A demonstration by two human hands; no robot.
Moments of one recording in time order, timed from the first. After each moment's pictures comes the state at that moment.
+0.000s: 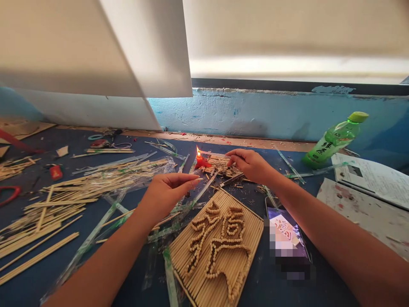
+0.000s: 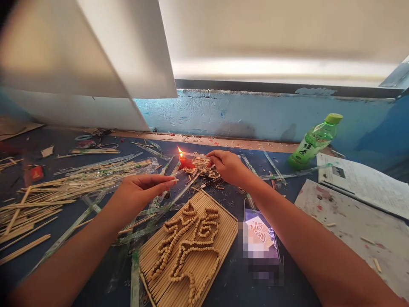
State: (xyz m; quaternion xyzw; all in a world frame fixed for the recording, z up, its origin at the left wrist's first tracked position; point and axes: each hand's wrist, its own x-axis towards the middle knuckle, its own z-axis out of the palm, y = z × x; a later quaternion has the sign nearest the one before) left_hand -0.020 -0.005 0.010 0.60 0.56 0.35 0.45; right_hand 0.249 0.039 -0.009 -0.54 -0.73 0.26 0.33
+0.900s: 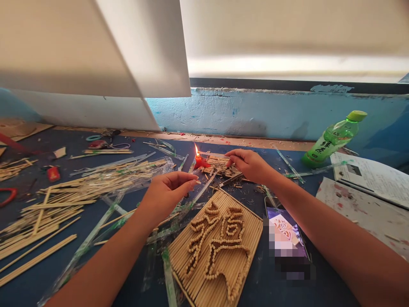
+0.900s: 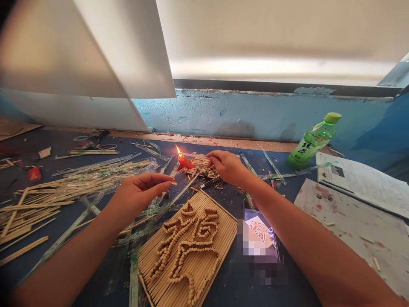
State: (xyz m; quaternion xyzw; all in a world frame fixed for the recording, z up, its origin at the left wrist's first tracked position) left_hand -0.017 -0.005 0.011 0.59 0.56 0.36 0.47; right_hand 0.251 0.040 -0.012 -0.53 -0.73 0.27 0.33
